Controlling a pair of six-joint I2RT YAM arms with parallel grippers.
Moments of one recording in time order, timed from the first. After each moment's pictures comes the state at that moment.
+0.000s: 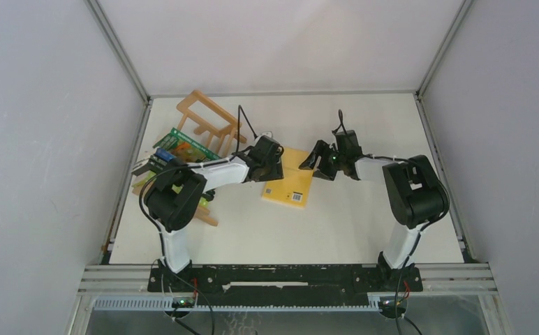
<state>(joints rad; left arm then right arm) -0.69 1.90 1.17 -0.20 -0.12 -0.69 0.31 1.83 0.94 0.02 -0.44 0.75</state>
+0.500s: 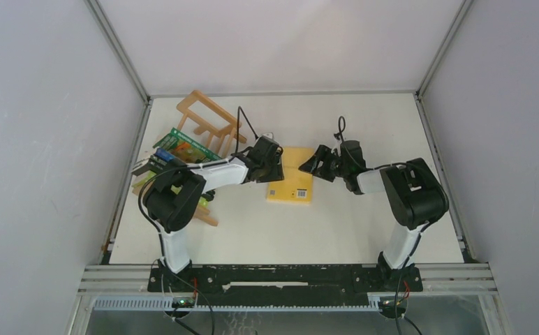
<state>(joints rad) -0.70 1.90 1.16 -0.19 -0.08 -0.69 0.31 1.80 0.72 0.45 -0.48 0.73</state>
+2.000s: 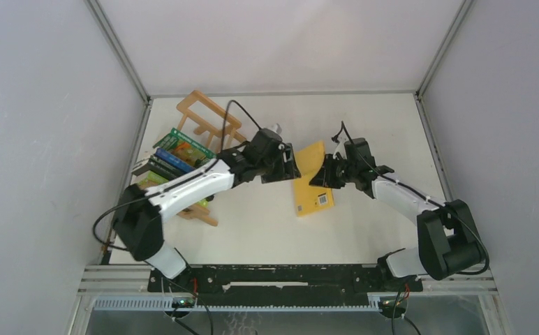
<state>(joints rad) -0.82 1.63 1.25 -0.45 0.03 -0.80 0.35 1.40 0.75 -0.16 -0.49 0.49</state>
